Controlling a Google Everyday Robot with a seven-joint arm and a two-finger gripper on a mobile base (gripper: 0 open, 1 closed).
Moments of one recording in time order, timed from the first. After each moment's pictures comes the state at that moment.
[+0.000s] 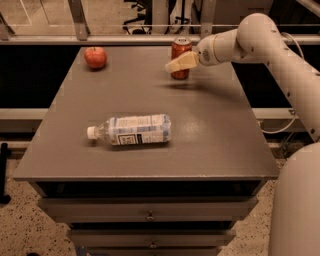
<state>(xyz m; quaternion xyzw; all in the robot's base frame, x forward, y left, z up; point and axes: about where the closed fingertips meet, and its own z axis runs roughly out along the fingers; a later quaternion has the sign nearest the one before) 0.810 -0.107 0.884 -0.35 0.78 0.19 0.49</state>
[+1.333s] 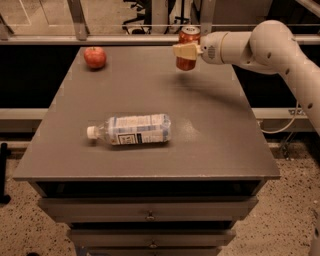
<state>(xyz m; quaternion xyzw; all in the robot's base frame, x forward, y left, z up) 0.784 -0.099 0.926 -0.30 0.73 0.26 0.55</state>
